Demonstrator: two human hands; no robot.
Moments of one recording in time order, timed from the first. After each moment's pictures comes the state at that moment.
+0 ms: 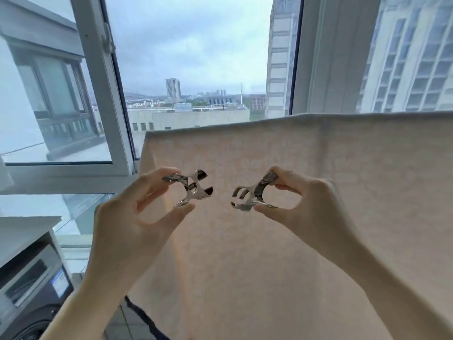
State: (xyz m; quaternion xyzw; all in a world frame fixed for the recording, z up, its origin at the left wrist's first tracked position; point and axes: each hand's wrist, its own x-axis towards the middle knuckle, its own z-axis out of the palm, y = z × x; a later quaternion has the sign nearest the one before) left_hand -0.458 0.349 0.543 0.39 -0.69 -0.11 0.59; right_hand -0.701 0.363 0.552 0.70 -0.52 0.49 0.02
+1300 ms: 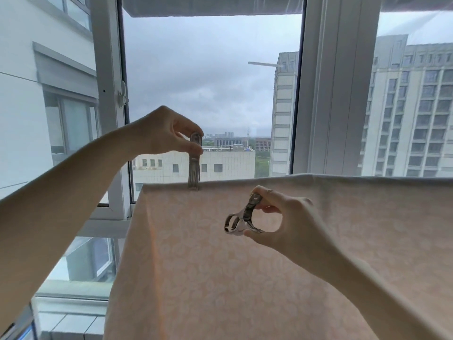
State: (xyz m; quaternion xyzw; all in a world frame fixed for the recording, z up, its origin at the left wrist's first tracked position) left_hand -0.485 0.201 0.731 0.41 -0.83 -0.09 0.36; right_hand -0.726 0.294 0.602 0.76 -0.47 0.44 0.05
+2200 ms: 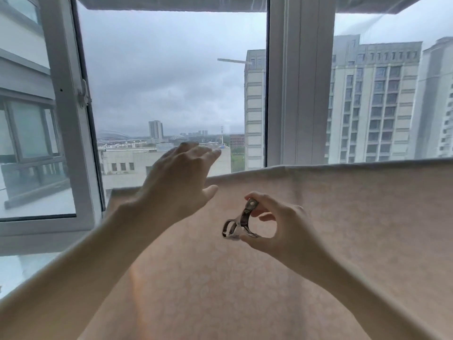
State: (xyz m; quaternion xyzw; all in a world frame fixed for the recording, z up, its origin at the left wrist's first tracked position) left_hand -0.549 0.241 0.657 0.37 -0.83 0.28 0.30; right_hand -0.741 0.305 0.573 0.72 -0.50 0.47 0.04
